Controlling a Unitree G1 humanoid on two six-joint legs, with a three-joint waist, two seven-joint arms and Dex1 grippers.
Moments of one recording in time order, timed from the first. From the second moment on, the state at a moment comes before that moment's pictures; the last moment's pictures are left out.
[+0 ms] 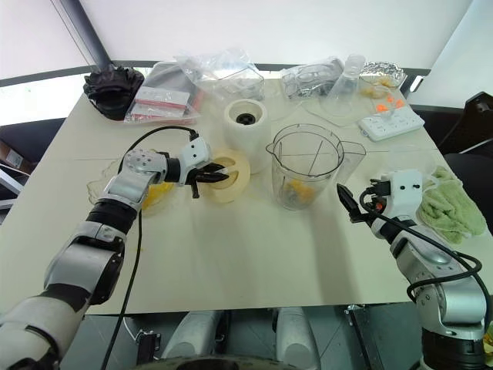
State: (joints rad) left arm -0.83 0.38 -0.17 0.62 0.08 0.05 -1.07; right arm 0.00 -0.55 -0.35 -0.41 0.52 0.65 0.25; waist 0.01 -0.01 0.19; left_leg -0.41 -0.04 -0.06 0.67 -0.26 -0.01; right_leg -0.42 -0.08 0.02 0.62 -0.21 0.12
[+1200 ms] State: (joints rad) left arm -0.72 0.47 -0.16 0.13 -0.10 0.37 -1.00; right arm -0.34 -0.45 -0.24 0.07 0.32 0.42 0.30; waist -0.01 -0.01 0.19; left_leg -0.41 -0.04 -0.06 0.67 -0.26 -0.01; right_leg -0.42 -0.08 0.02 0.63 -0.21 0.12
